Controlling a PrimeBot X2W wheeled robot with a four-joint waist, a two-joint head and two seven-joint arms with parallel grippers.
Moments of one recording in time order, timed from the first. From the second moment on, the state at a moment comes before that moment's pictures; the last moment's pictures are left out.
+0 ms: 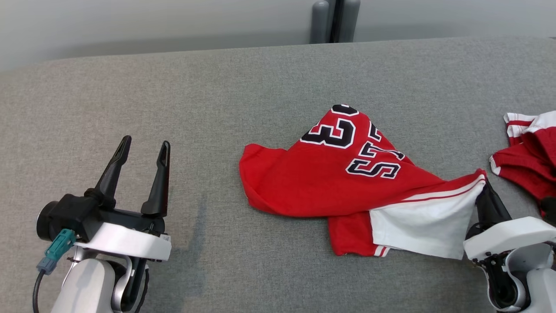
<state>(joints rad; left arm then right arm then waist) -0.22 0.20 -0.15 0.12 -0.32 -0.07 -0.24 -0.21 -0.05 -0.13 0.30 0.51 0.13 0.02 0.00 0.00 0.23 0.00</state>
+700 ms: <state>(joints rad) -0.17 0.20 -0.13 0.09 -0.33 0.00 -0.23 -0.20 -0.14 -0.19 0.32 0.24 0.13 -0.12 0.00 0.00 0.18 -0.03</state>
